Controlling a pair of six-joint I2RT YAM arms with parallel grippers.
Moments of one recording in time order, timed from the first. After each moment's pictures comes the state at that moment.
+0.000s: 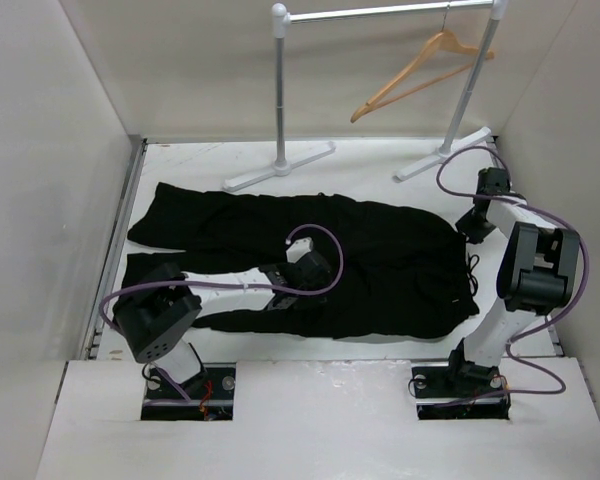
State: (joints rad) left arm -0.99 1.58 0.81 -0.24 -0.19 -1.05; right arm -0.22 1.78 1.17 -0.52 0.23 0.69
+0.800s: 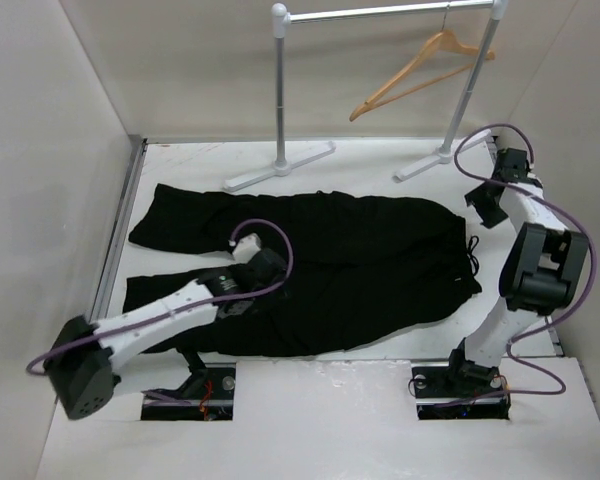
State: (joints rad) left arm -0.92 1.15 0.69 -0.58 -0.27 -1.18; right arm -0.27 1.82 1.37 -0.56 0.20 0.77
